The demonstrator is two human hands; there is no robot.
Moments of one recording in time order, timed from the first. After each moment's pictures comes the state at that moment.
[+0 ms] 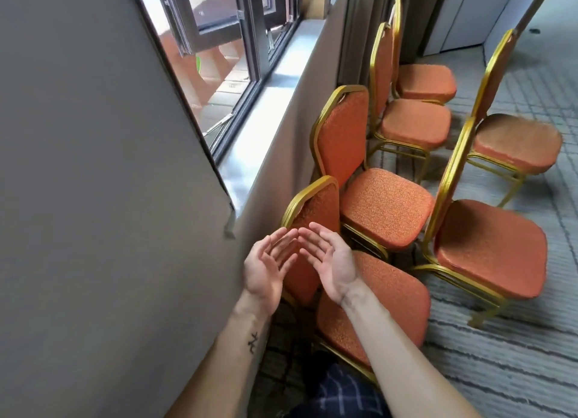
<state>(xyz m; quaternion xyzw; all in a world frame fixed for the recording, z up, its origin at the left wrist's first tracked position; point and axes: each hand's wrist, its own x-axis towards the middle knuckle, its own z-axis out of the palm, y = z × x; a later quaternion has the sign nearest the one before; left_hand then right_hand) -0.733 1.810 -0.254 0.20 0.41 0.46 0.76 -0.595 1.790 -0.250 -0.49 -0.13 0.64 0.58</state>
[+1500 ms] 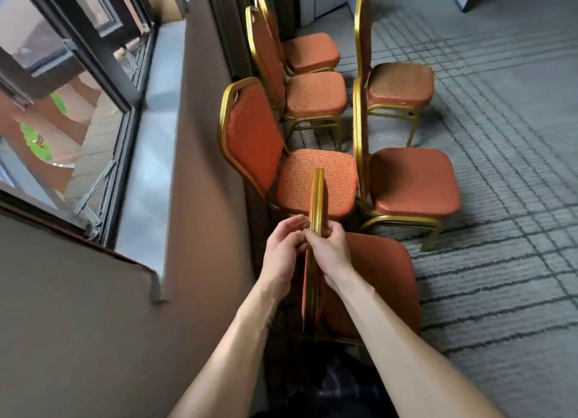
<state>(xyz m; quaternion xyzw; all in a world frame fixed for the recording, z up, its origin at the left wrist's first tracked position) -0.607 1.835 -0.239 0.48 0.45 0.24 0.71 -0.519 1.785 -0.273 -0.71 -0.08 0.40 0.58</state>
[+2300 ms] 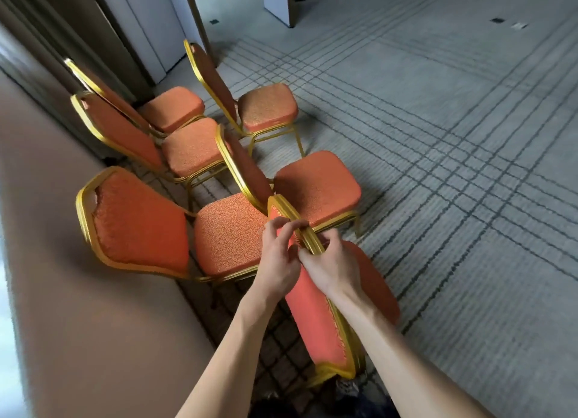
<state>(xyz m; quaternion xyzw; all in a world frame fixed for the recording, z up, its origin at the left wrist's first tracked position) -0.415 1.822 -0.247 0.89 0.12 0.08 0.43 -0.377 1.698 -0.235 -0.88 -0.01 0.17 0.45</state>
